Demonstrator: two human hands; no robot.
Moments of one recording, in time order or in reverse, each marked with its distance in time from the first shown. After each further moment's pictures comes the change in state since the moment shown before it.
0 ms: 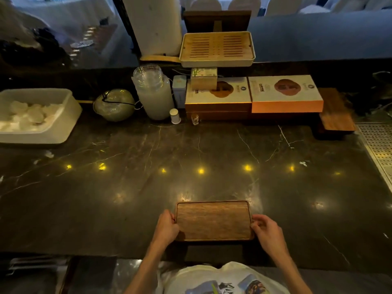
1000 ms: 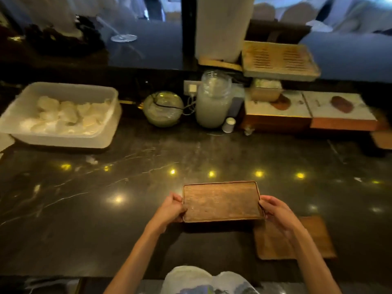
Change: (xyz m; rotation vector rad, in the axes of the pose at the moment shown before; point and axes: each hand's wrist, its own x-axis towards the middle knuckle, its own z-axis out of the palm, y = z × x) left_hand 0.122 -0.080 -0.247 -0.460 -0.306 -0.008; right_hand -0.005 -0.213 0.164 0.436 -0.120 0.113
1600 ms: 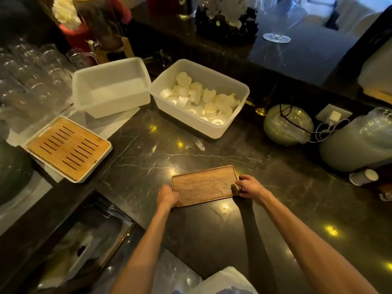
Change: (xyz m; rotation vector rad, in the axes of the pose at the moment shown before) left_hand 0.014 -0.106 -0.267 -0.018 0.679 -0.295; right_hand 0.070 -0.099 0.411 -0.622 -0.425 0.034
